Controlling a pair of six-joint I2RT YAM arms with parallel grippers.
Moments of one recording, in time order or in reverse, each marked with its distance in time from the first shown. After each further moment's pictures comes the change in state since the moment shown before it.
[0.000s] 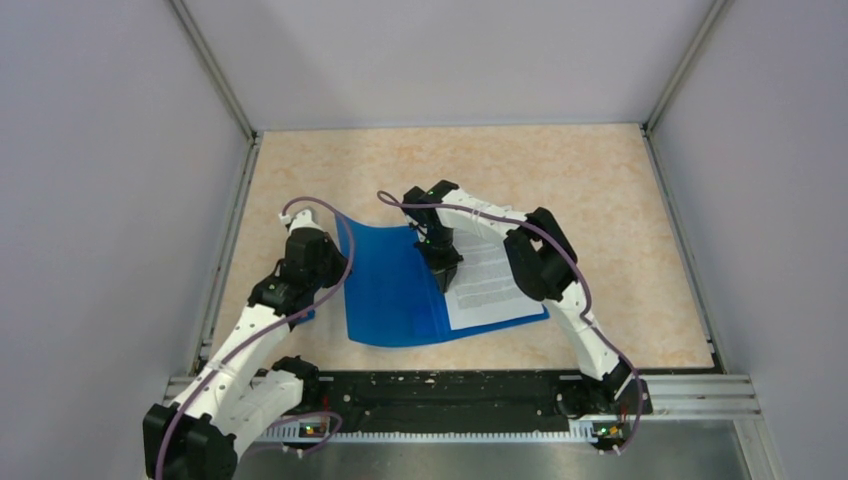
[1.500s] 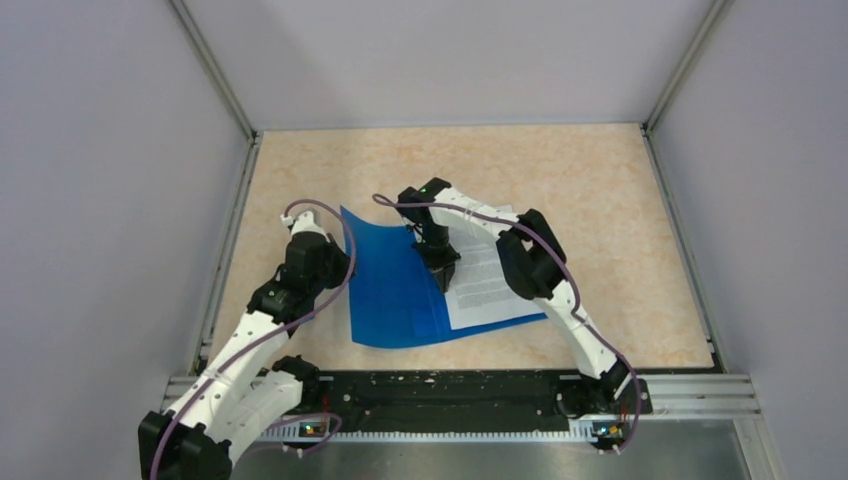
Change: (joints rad) left arm -0.029 -0.031 -0.026 0.031 0.004 -0.014; right arm -0.002 0.117 0.166 -0.152 -0.003 -0.026
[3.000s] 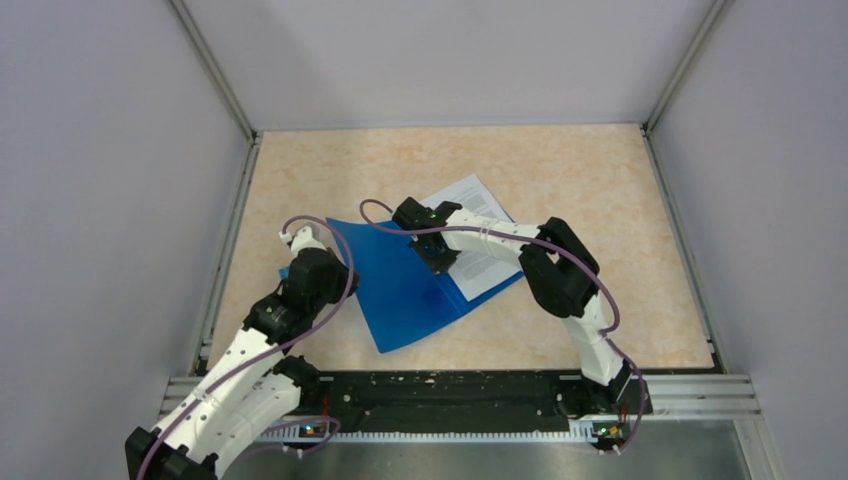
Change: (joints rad) left arm -0.135 -0.131 -0.037 -0.099 -0.100 -0.148; right arm 0.099 -0.335 -0.444 0.552 0.417 -0.127
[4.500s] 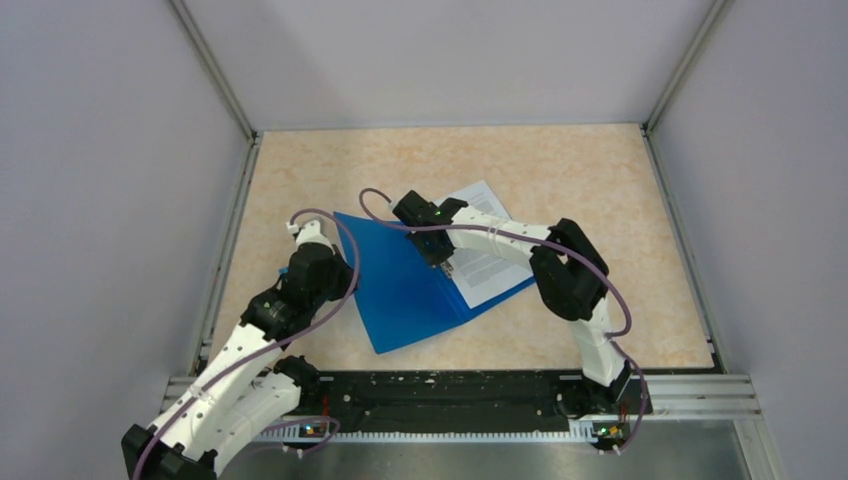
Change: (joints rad) left arm -0.013 0.017 0.058 -0.049 0.010 0.121; right arm -0.004 -0.049 -0.013 0.057 0.004 0.010
